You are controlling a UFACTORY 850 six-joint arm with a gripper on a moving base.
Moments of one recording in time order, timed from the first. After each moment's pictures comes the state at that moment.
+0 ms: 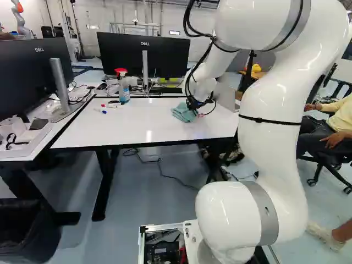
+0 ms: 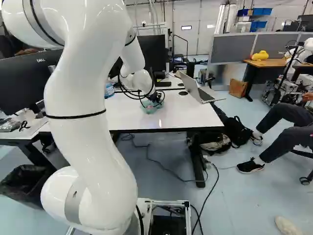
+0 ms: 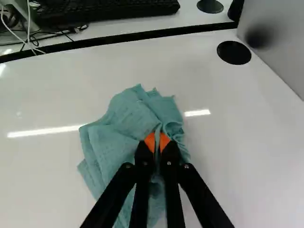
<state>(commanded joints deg) -5.4 -20.6 -56.4 1.7 7.0 0.0</state>
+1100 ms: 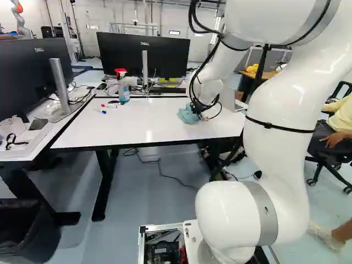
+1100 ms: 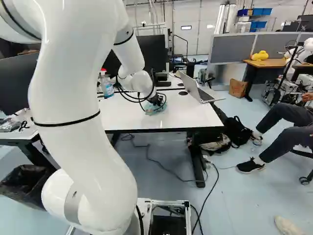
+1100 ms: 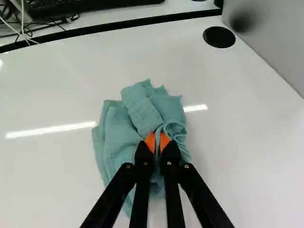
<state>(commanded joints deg) -5.6 -14.7 -49.2 1.7 7.0 0.0</state>
